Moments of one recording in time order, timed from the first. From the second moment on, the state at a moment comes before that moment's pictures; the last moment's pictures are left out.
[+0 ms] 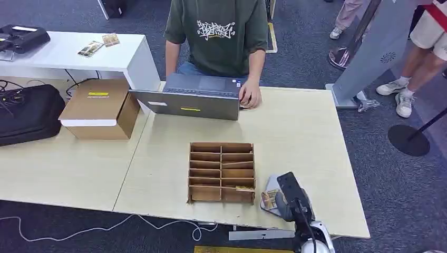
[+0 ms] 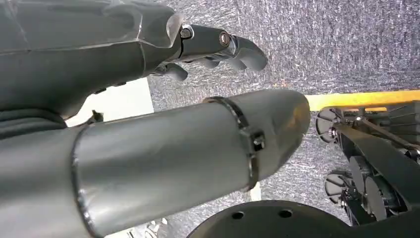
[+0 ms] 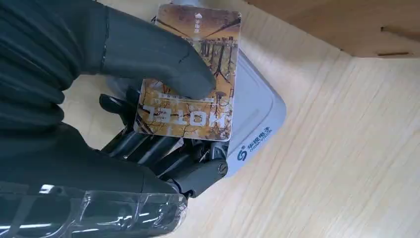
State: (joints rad) left arm -0.07 0.05 -1.54 -0.05 1.48 -0.17 -0.09; right arm 0.12 0.16 0.01 -1.48 0.62 0.10 0.25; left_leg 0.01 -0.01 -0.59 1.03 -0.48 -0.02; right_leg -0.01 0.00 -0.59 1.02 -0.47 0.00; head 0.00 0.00
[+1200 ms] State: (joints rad) left arm -0.06 0.06 -1.54 -0.05 1.50 -0.17 -0.10; right arm 0.11 0.11 0.07 -1.52 0.60 -0.07 0.11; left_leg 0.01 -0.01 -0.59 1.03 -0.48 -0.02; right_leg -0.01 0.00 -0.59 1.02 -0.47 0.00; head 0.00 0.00
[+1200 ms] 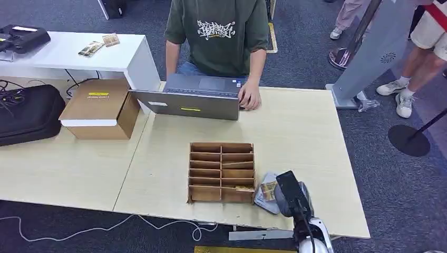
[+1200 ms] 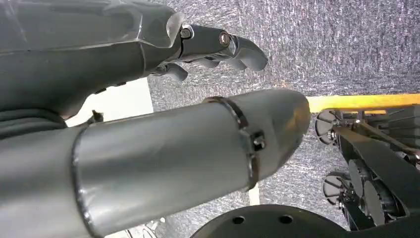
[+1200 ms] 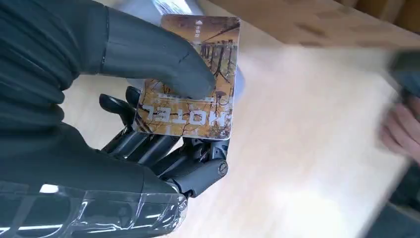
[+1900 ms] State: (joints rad) left arm -0.07 0.04 -1.54 -0.05 1.50 -0.15 -0.12; right arm 0.09 0.11 0.05 -1.71 0.88 -0.23 0.08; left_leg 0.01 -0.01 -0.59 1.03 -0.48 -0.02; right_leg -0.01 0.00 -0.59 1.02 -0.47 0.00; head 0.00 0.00
